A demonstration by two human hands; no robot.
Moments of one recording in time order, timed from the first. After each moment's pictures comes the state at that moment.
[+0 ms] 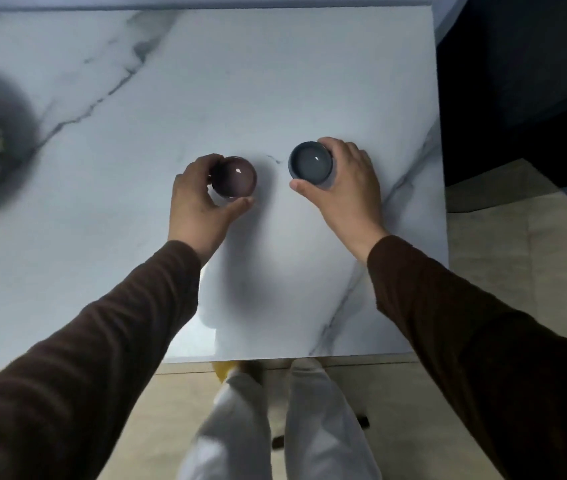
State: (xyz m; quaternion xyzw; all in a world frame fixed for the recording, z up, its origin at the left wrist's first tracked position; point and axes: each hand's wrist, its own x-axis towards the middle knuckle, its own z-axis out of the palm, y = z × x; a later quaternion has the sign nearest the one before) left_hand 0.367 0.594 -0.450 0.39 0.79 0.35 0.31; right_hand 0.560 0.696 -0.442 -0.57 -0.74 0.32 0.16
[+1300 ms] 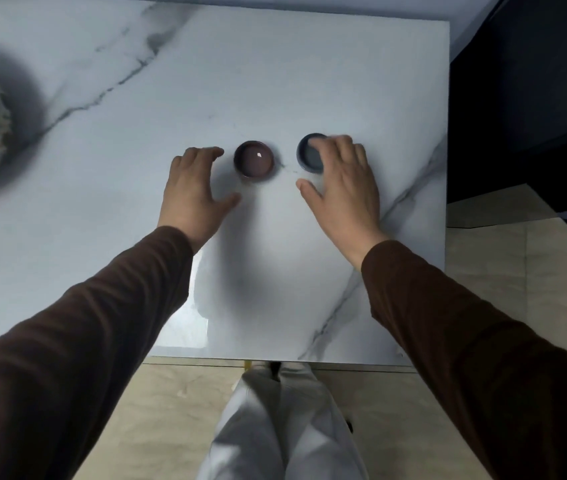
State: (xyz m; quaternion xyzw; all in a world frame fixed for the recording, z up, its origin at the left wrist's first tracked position) left_hand 0.353 0.603 -0.444 0.48 0.82 0.20 0.24; right_hand 0.552 0.706 -0.436 -0.48 -0.85 0.19 0.11
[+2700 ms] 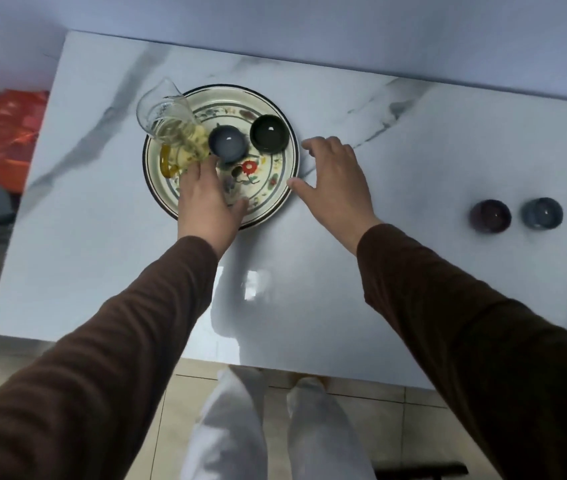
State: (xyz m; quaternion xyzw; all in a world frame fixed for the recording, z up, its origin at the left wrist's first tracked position) left_hand -0.016 0.447 -0.404 0.38 0.88 0.22 0.18; right_hand 0.138 0.571 -0.385 -0.44 -0.86 0.24 0.06
